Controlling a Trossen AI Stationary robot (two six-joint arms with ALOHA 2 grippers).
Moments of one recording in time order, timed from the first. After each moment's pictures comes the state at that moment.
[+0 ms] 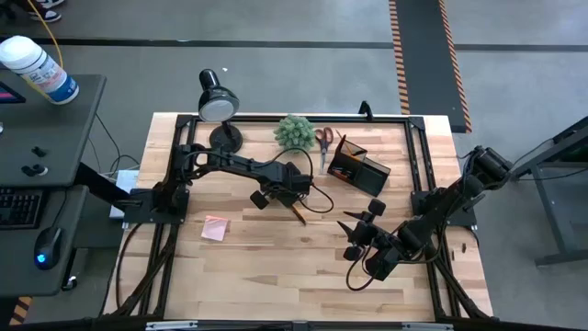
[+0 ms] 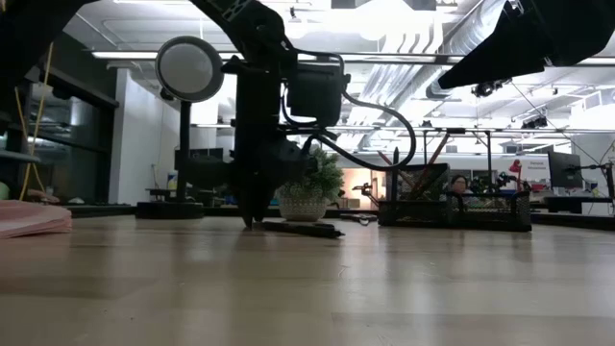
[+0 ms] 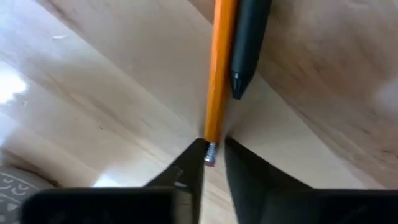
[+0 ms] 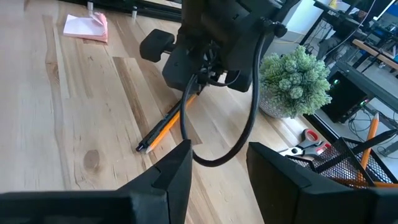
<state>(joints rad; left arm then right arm) 0.20 2.12 1.43 -0.93 -0.37 0.88 0.70 1.50 0.80 -0.30 1.16 0.60</state>
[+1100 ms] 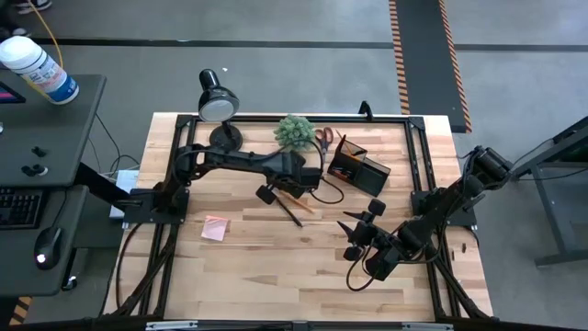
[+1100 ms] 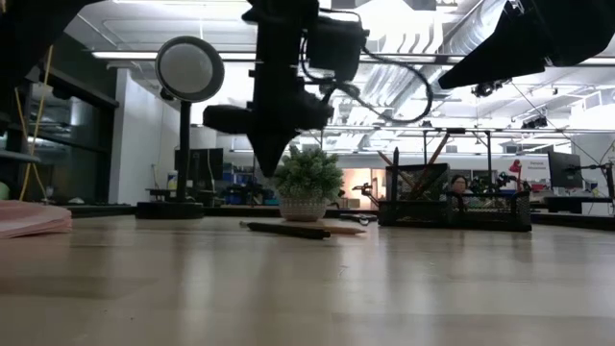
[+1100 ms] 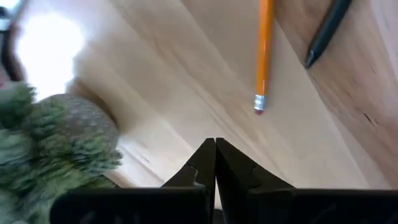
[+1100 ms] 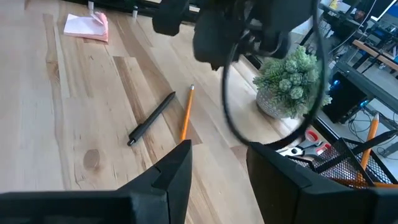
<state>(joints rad) 0.17 2.12 1.74 -1.26 -0.42 0.71 0.70 1.50 0.80 -0.30 1.16 0.59</state>
